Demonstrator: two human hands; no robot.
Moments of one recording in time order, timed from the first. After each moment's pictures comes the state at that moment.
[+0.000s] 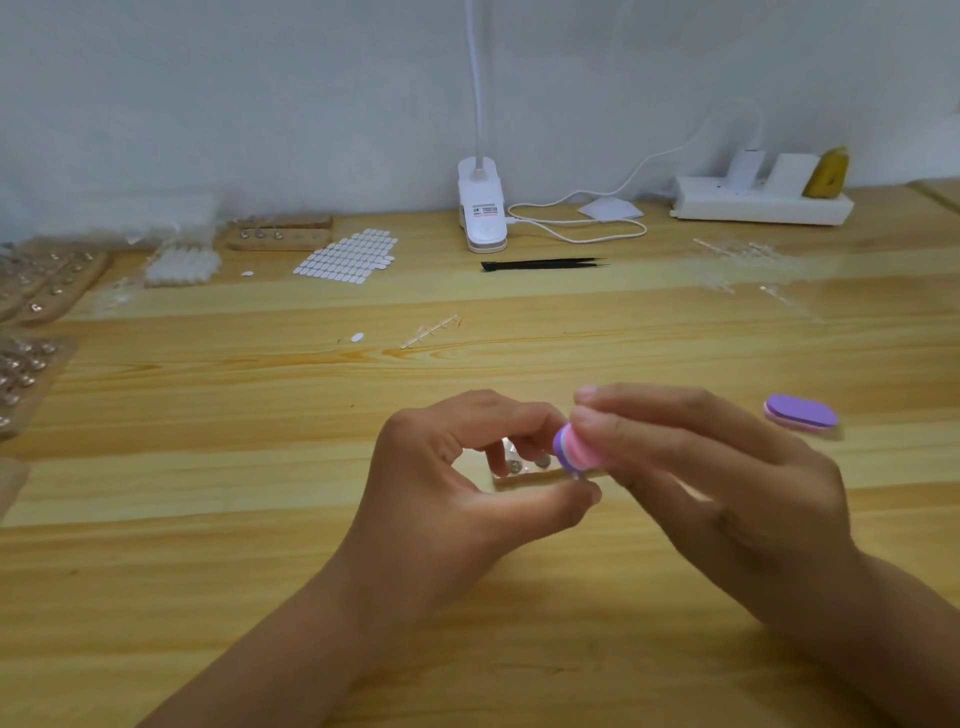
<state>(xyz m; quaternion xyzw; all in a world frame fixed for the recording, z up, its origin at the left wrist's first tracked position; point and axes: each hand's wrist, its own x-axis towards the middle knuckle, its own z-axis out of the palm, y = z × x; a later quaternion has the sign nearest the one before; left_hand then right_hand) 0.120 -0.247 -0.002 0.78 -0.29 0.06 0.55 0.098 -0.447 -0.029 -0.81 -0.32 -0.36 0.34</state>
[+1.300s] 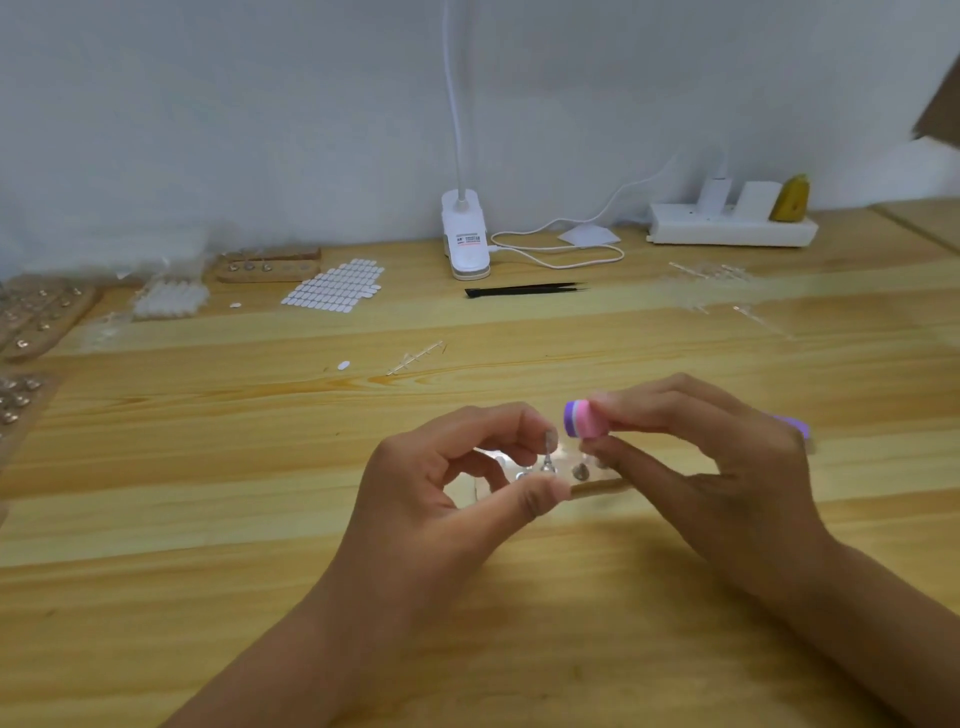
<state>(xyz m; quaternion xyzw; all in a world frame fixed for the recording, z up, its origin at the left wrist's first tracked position) 0.124 -0.250 -0.011 0.74 -0.27 0.02 0.62 0.108 -0.453 -0.030 -0.81 -0.23 -0.38 0.38</state>
